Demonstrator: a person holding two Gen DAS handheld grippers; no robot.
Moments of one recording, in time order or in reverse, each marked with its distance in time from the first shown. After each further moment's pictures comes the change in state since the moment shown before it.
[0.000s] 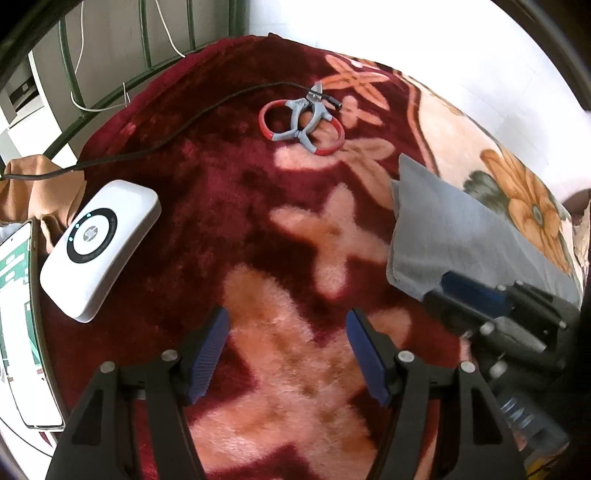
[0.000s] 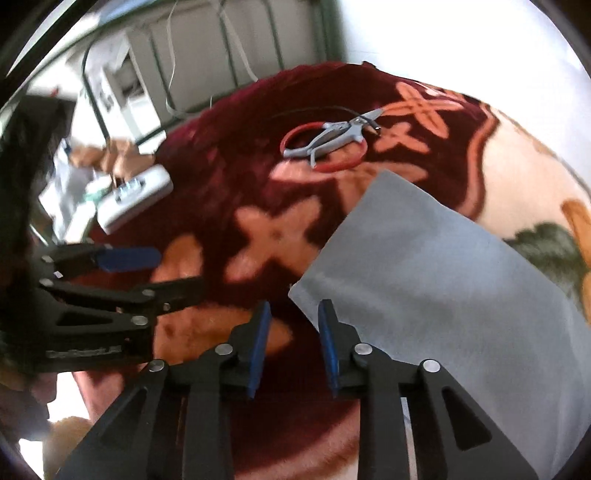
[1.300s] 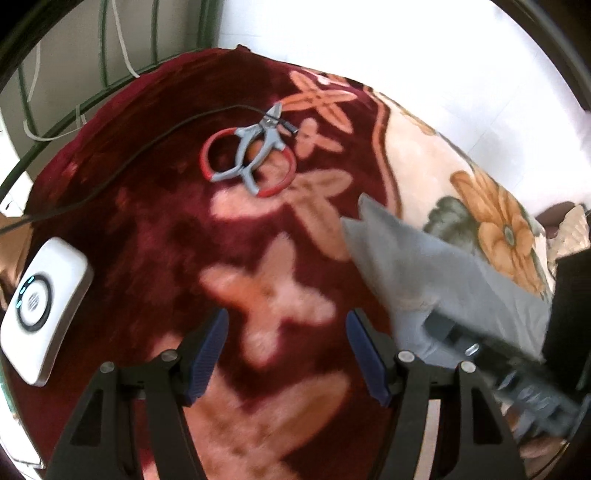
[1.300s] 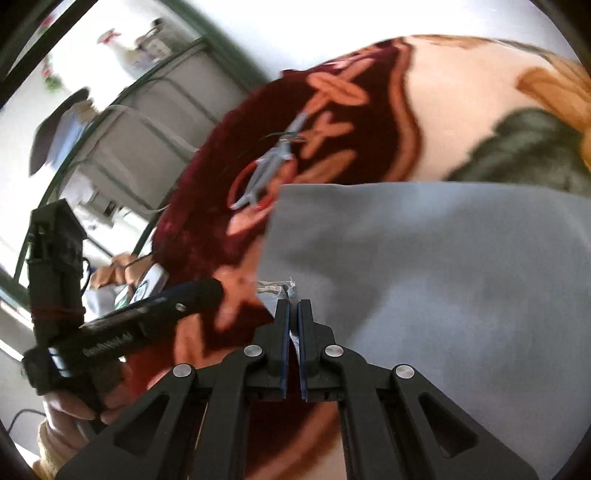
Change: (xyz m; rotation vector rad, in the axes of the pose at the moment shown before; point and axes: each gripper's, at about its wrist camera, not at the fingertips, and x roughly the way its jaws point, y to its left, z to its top) left arm 0.009 -0.032 0.045 -0.005 -0.036 -0.137; right arm -0.019 -0.104 -0.016 0.529 -0.090 0.245
